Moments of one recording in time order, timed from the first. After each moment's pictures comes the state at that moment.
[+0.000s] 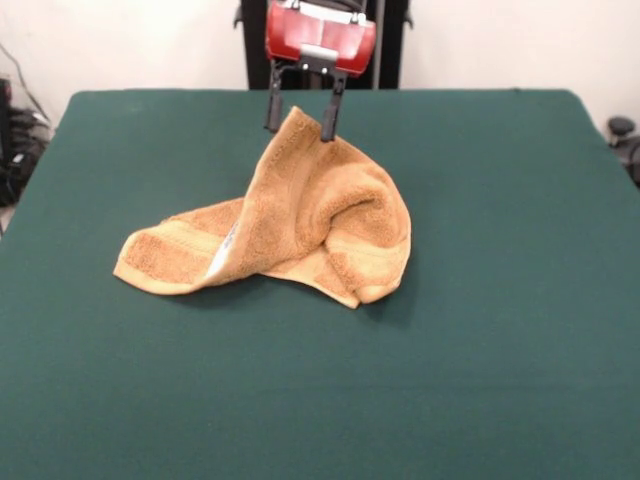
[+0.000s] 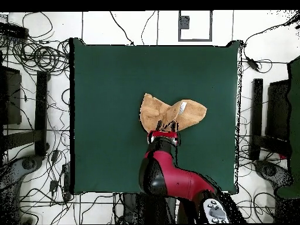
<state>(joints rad) -0.23 -0.67 -0.10 2.09 -0.16 -0.55 1.58</state>
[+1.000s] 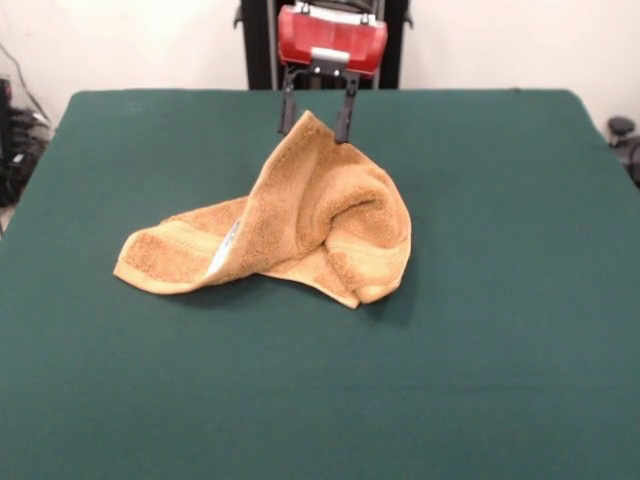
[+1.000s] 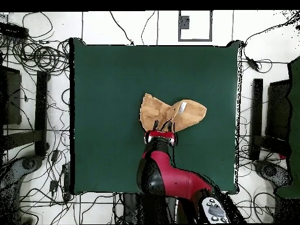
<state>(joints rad) -0.25 -0.67 -0.06 2.11 -0.16 -0.56 1.65</state>
